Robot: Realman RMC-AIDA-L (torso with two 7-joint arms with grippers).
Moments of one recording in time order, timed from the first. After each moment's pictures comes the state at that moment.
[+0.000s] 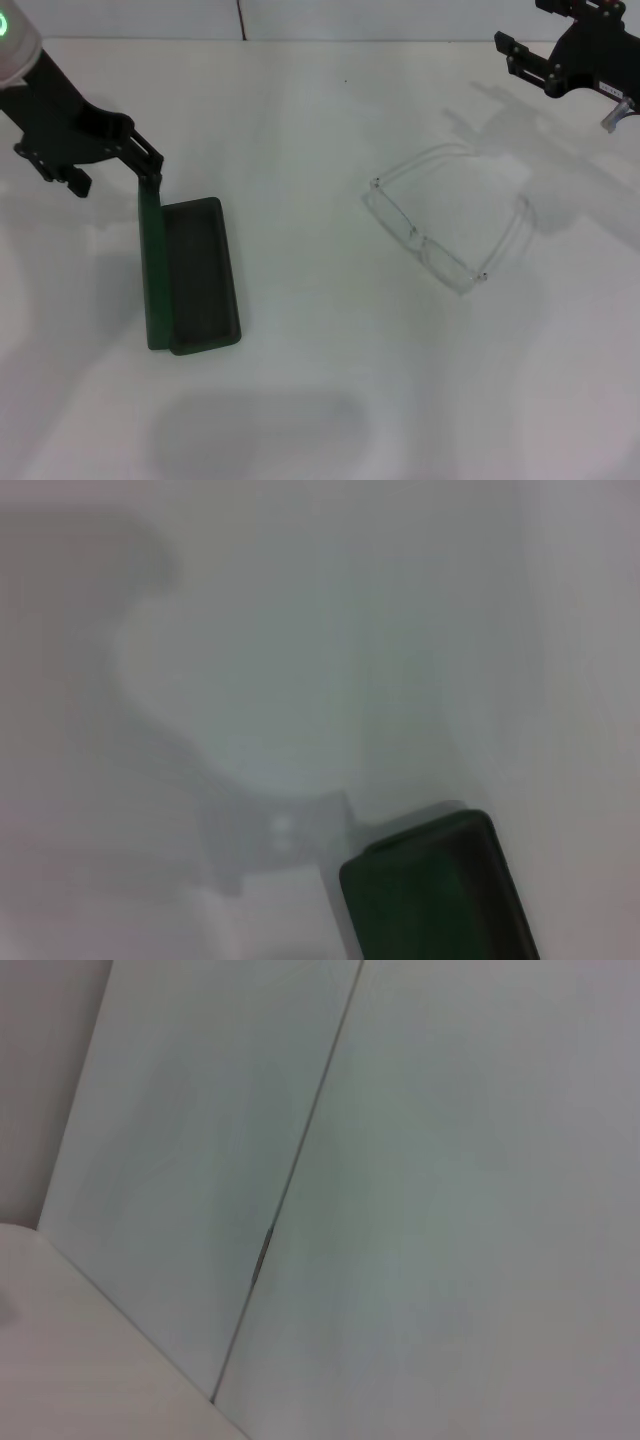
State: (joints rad) left arm -1.48 -2.11 2.85 -0.97 0.78 1.65 -2.49; right arm 0.65 1.99 -0.97 -0.36 -1.18 -1.04 0.56
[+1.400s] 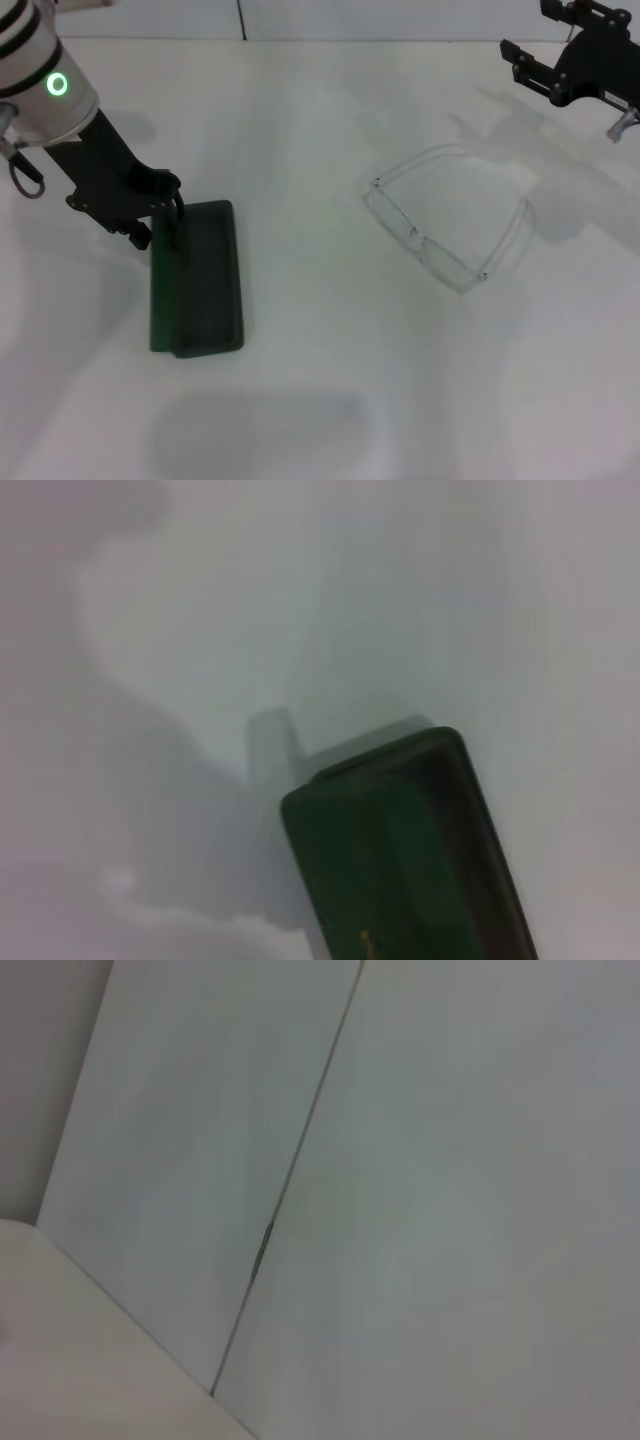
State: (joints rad) left arm -1.42 -2.10 2.85 -0.74 0.79 1.60 -2.54; right arm 0.63 1.99 -0.96 -0.36 -1.18 -1.05 0.53
